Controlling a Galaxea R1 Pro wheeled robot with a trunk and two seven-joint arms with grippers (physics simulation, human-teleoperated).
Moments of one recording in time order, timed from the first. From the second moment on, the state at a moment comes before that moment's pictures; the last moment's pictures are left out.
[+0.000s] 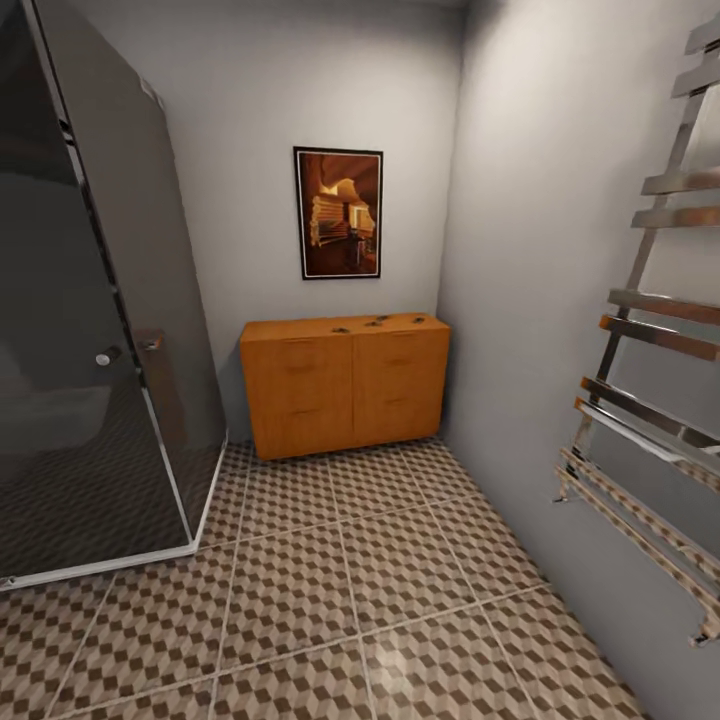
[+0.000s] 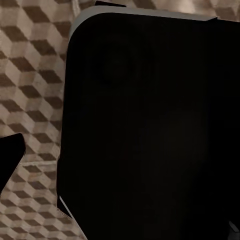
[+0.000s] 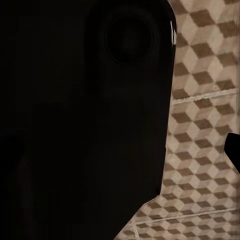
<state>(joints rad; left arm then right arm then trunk) 0.00 0.00 0.02 -0.03 0.13 -0.02 0.00 0.00 0.00 0.01 0.00 0.01 0.00 -0.01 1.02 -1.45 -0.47</state>
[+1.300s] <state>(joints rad) 0.00 0.00 0.02 -0.03 0.13 -0.02 0.00 0.00 0.00 0.00 0.00 0.01 0.00 -0.01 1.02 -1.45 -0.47</state>
